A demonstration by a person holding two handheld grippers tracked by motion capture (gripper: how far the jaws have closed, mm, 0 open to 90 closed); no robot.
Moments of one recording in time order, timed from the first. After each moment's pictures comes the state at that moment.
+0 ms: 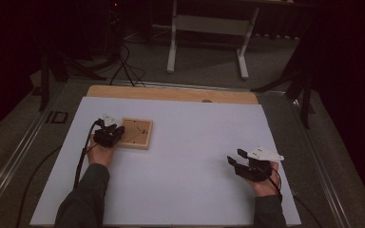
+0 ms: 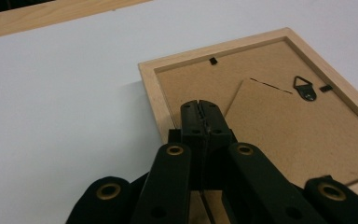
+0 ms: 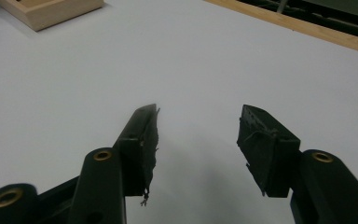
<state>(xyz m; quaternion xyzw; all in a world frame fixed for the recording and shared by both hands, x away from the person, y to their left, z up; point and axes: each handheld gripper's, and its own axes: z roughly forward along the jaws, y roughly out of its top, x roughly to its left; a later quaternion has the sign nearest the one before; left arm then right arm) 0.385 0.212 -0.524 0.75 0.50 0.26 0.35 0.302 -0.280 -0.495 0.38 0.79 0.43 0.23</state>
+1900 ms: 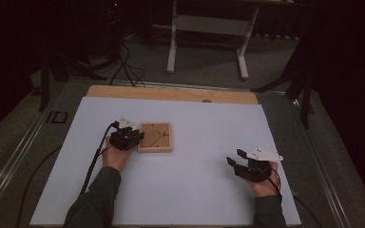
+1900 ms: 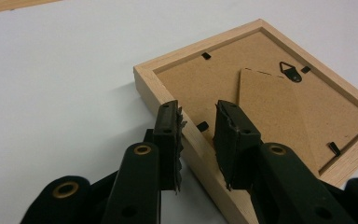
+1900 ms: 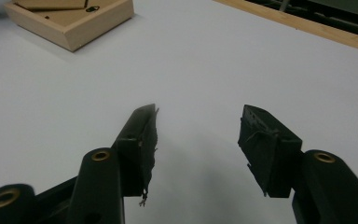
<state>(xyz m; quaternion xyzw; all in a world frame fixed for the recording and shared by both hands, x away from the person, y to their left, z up) 0.382 0.164 -0.524 0.76 0.47 0.19 0.39 0.302 -0.279 -0.497 0.37 0.79 0.42 0.23</state>
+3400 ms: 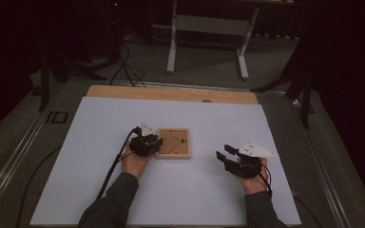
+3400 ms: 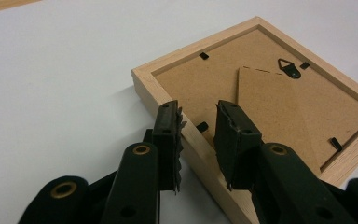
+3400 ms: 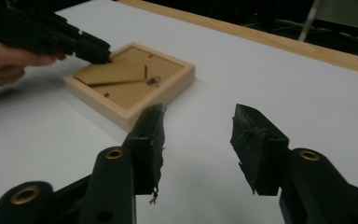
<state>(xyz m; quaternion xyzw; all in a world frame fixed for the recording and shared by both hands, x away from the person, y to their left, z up) 0.367 0.103 -0.523 0.78 0.45 0.19 0.39 0.305 -0.247 -0.483 0.36 0.77 0.48 0.21</state>
